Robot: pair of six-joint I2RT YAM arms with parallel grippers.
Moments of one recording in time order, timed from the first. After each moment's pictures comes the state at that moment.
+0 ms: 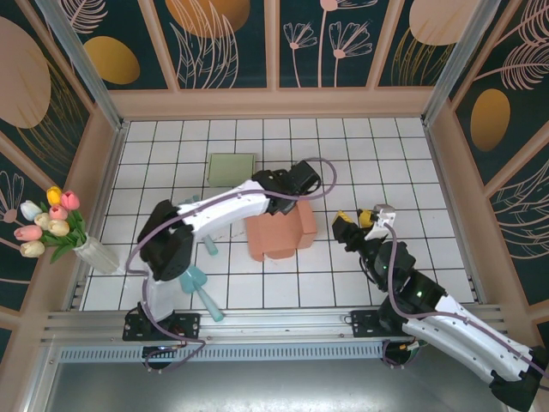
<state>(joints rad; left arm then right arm) -0.93 1.91 1.61 -0.76 -0.54 -0.09 0.90 0.33 0.31 -0.10 0.53 0.44</state>
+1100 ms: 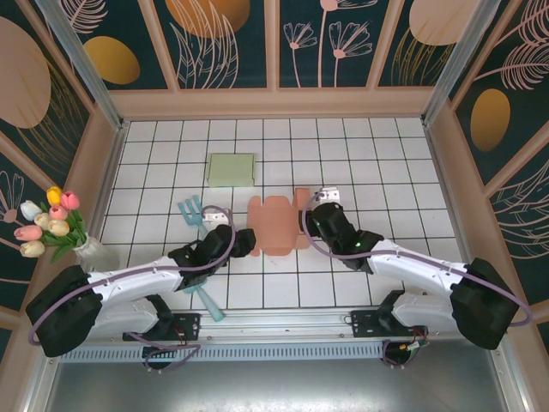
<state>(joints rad) -0.90 1.16 0.41 0.05 -0.34 -0.87 0.83 1.17 0.57 -0.03 0.44 0.47</state>
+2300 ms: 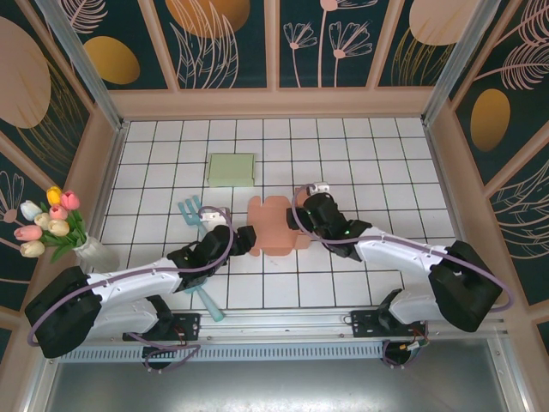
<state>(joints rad) -0.90 1.15 0.39 0.11 -0.38 -0.89 0.80 1.32 0.67 -0.05 0.31 0.50</state>
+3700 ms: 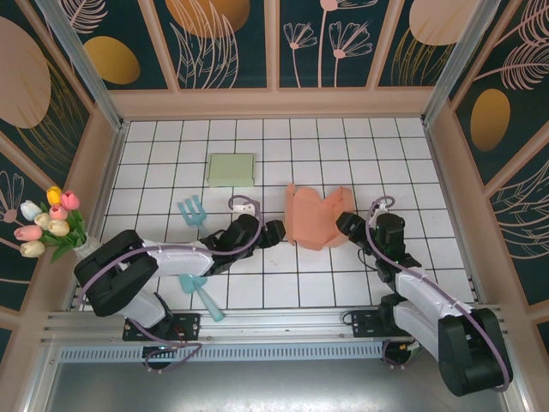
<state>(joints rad) -0.92 1.54 0.56 0.40 -0.13 -0.97 0.24 0.92 0.17 0.28 -0.29 0.82</state>
